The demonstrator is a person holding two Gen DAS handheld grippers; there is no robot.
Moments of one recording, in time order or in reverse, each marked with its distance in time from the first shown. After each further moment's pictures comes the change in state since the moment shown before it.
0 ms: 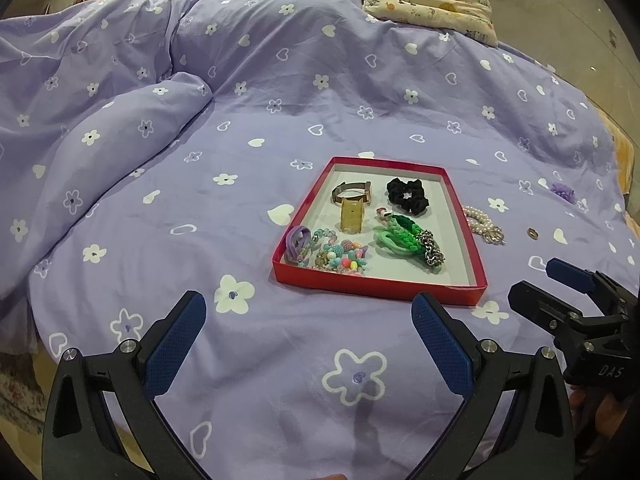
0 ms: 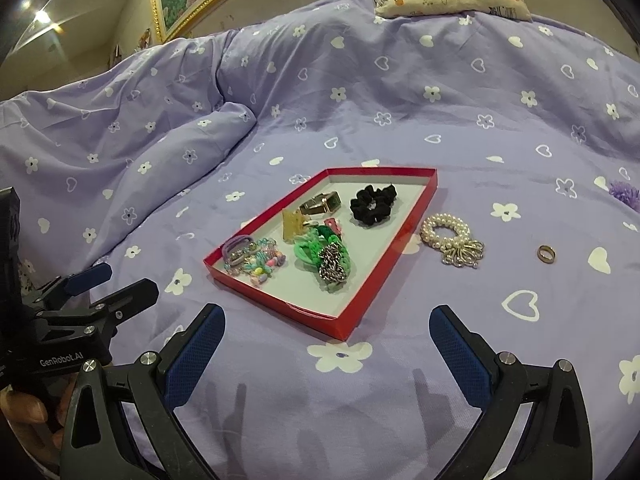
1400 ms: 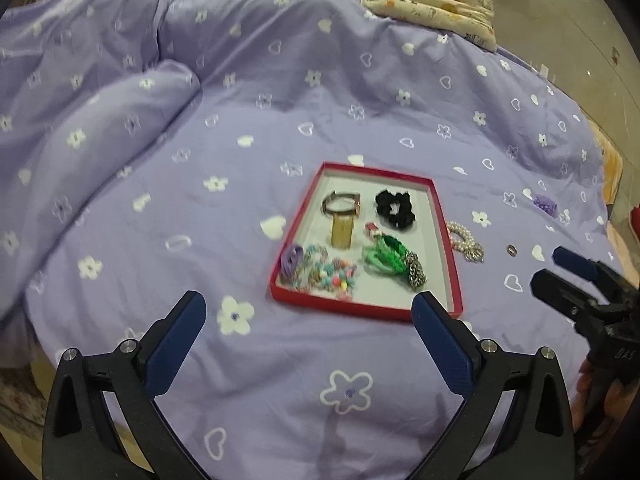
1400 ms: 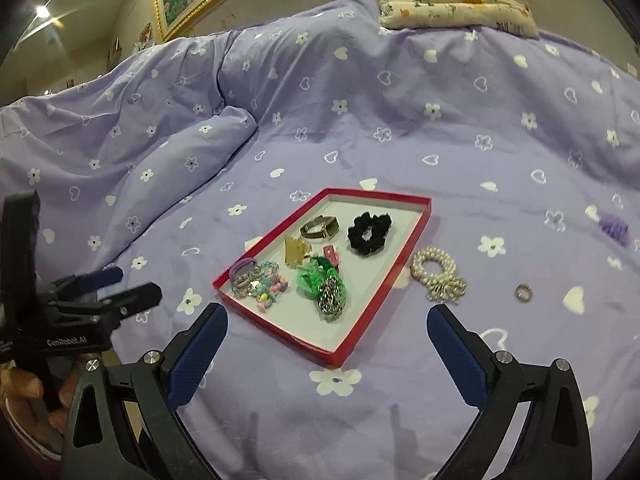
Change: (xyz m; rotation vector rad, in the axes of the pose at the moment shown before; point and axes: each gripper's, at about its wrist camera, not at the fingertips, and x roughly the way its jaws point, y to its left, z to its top) left arm -0.010 0.017 0.053 -0.010 0.083 -0.072; right arm -0.028 0.004 0.051 -0.027 0.031 -0.014
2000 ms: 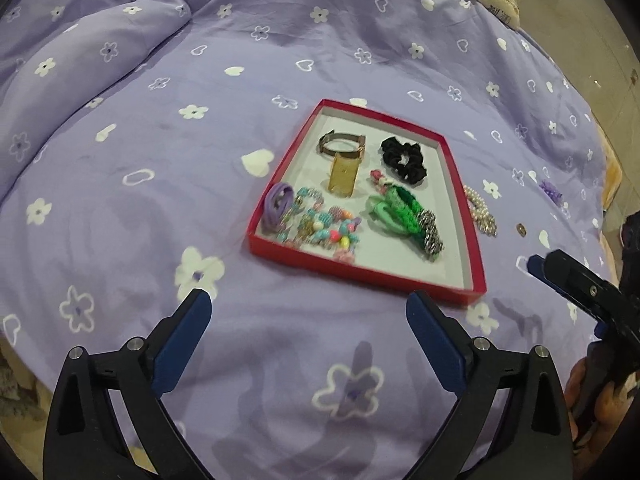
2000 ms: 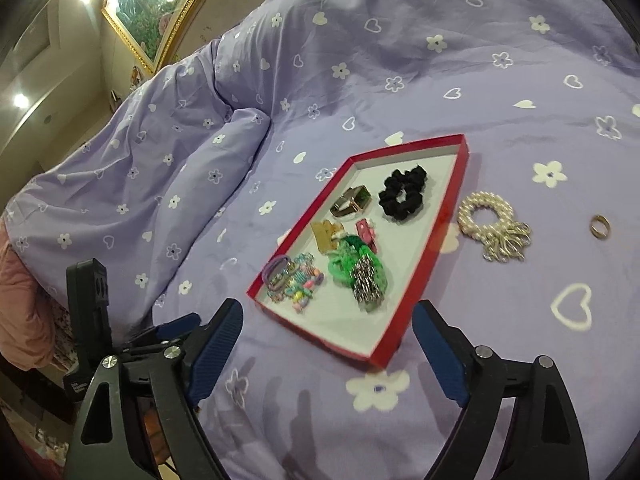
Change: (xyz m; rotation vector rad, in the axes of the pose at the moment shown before) left arm 0.069 0.015 -0.027 -0.103 0.192 -0.097; right arm 0.054 -0.037 -0.013 0.262 0.090 0.246
